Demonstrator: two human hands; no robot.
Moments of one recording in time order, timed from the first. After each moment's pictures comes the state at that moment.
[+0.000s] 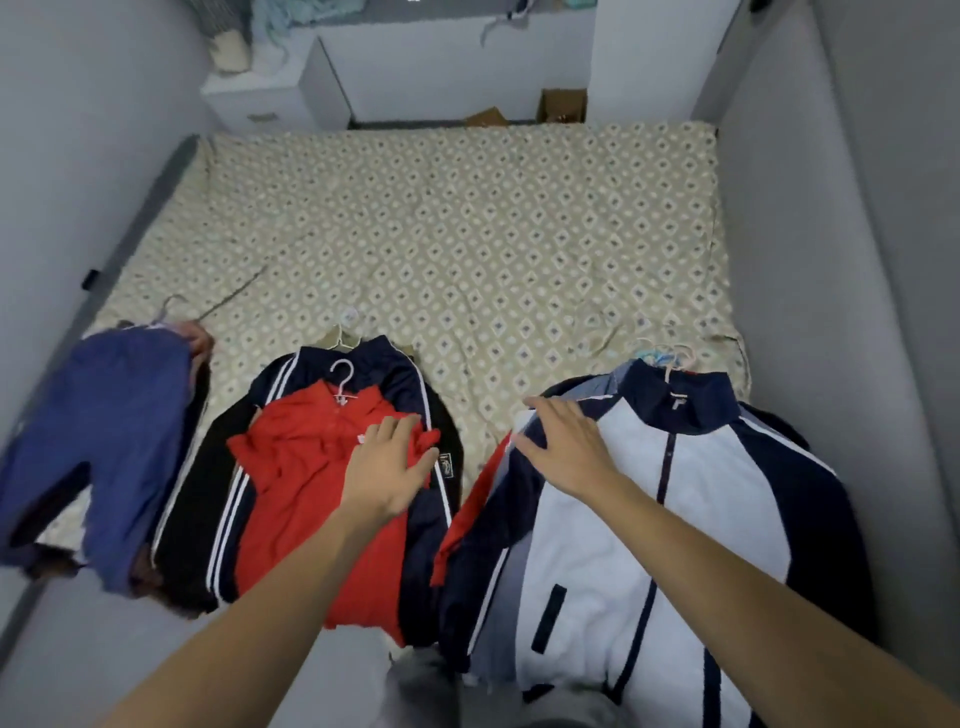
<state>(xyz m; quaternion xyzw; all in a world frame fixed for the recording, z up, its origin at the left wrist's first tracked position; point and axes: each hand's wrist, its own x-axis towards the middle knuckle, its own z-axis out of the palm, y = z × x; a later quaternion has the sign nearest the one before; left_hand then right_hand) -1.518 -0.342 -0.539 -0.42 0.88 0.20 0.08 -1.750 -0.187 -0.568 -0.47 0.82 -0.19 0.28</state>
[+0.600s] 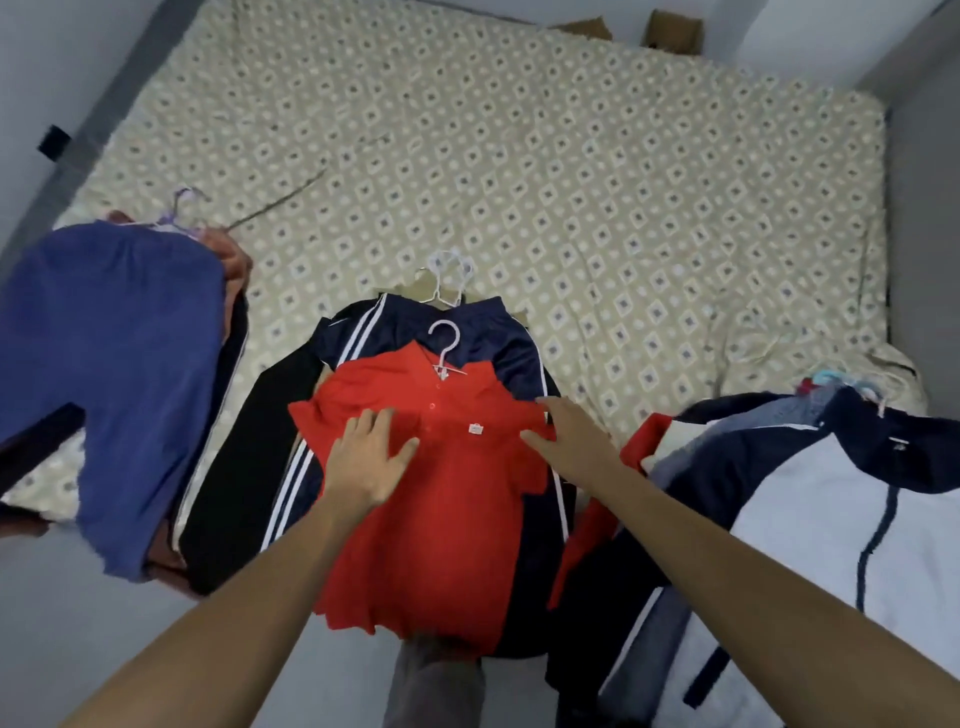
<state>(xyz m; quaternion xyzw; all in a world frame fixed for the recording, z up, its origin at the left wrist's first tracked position) -1.299 -0.587 -0.692 -0.49 0.82 0.26 0.12 -1.569 -0.434 -0.678 -0.41 0.81 -0.14 0.39</state>
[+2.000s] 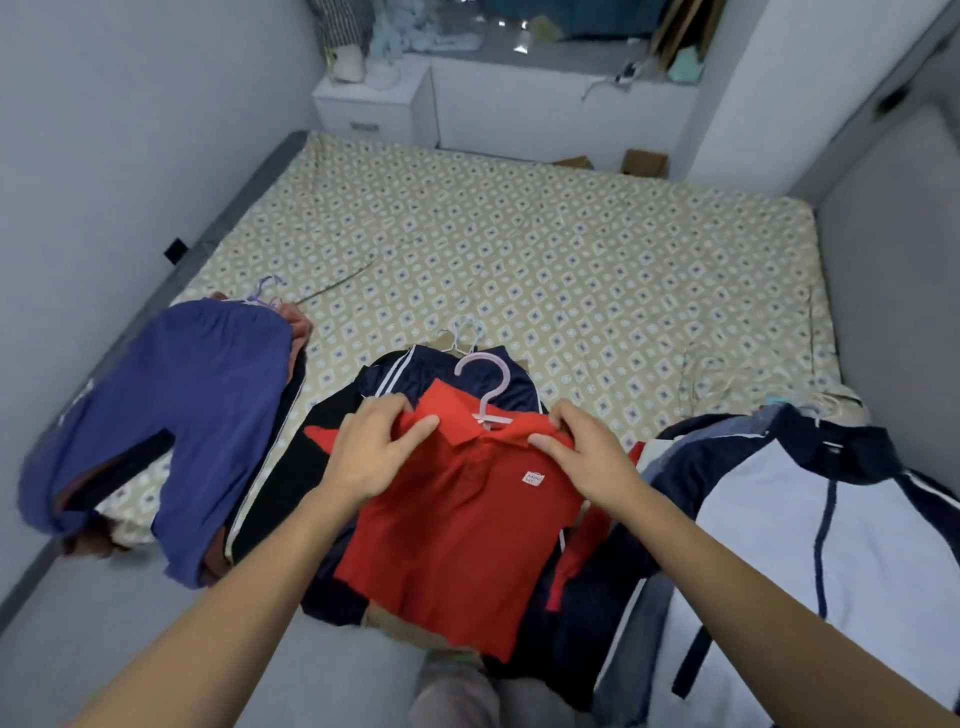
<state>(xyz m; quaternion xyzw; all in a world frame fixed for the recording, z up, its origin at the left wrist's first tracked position) -1.270 -0.526 -0.510 -0.42 0.85 0.29 -0.12 -1.528 -0.353 -0.533 -0.49 0.76 -0.33 0.28</state>
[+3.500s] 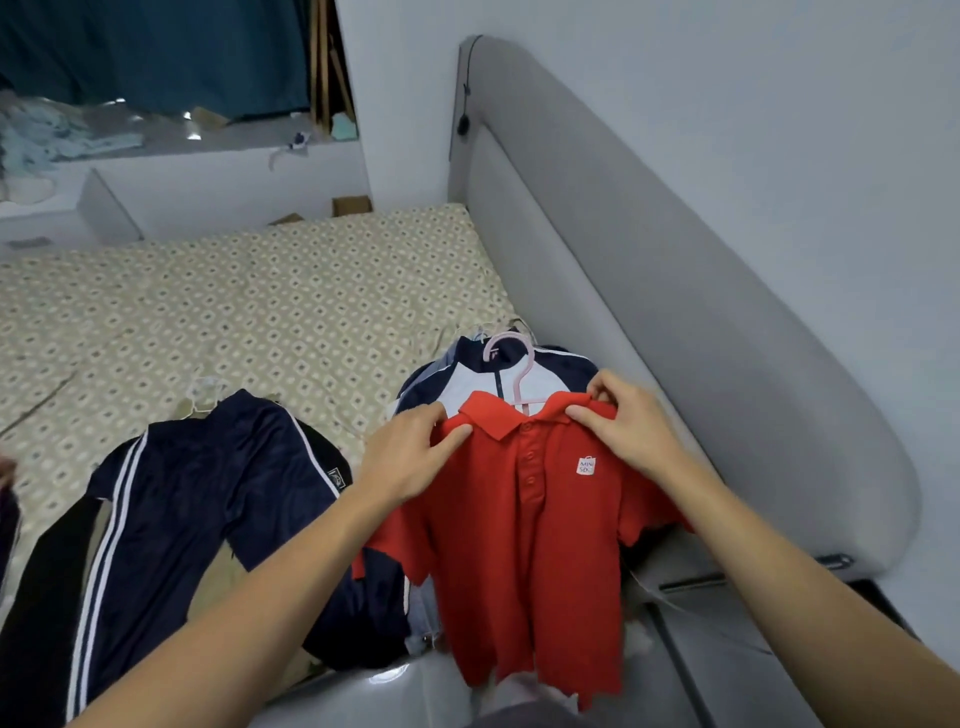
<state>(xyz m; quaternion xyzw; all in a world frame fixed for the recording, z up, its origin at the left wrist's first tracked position) -1.483 -0.150 -0.432 -0.12 0.95 0.27 -0.07 -1.636 0.130 -0.398 -0.23 0.92 -0.33 0.04</state>
